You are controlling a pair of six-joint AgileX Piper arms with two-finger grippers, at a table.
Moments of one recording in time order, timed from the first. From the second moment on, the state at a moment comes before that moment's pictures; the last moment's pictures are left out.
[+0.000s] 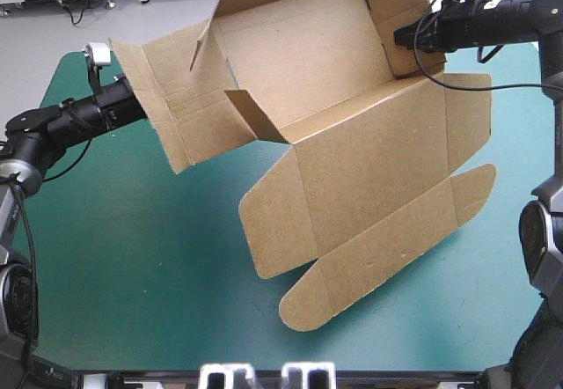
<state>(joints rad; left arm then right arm) 0.19 1.59 -1.22 -1.66 1.19 1.37 -0.08 1.90 -2.19 0.82 1.24 -0.61</state>
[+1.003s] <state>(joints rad) 0.01 1.60 -1.41 -1.49 1.20 0.98 -0.03 1.90 -2.19 0.53 1.15 -0.56</state>
